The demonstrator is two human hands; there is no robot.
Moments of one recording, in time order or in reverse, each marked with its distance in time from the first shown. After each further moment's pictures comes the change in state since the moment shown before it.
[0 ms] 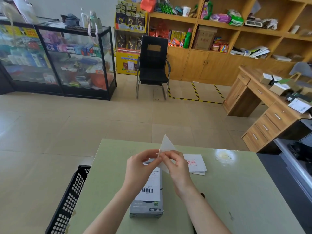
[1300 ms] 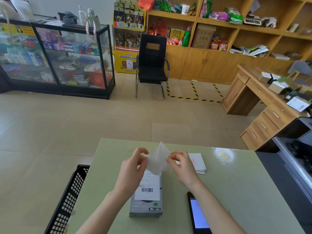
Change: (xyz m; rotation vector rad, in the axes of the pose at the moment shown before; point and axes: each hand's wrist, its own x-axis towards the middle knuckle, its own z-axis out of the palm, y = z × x) left_hand 0.000 -0.030 -0.017 0.247 -0.052 0.085; right_hand 0.025 0.024 -0.032 -0.407 -0.084 -0.078
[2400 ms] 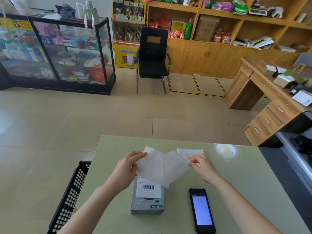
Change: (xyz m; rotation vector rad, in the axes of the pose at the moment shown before) left_hand 0.016 -0.047 -0.015 0.202 -0.240 0.028; right_hand 0.024 0.069 -0.056 -0.373 -0.121 0.154
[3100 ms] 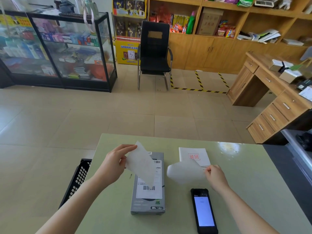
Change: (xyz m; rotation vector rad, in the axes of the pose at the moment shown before) left_hand 0.011 -0.005 -0.034 0.039 0.053 -0.036; right_hand 0.010 0.067 0.012 -0.114 0.132 0.264
